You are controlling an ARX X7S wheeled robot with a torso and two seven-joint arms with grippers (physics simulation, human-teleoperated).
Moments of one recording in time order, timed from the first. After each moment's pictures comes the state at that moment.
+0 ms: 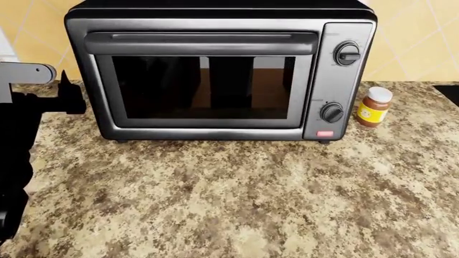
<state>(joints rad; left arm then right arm) -0.72 -0.56 -0.02 0.09 -0.27 -0.67 -0.11 2.36 0.01 -0.06 1.24 -0.19 0.86 -0.08</state>
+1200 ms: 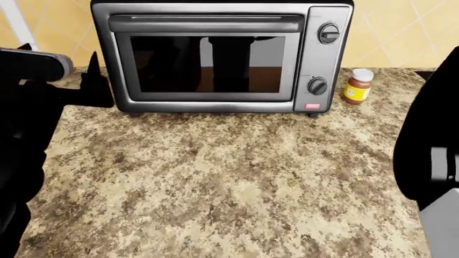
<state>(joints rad) -0.69 -0.52 -0.03 0.45 -0.42 -0.83 -0.11 1.80 0.13 -0.13 0.03 -0.52 1.37 -0.65</state>
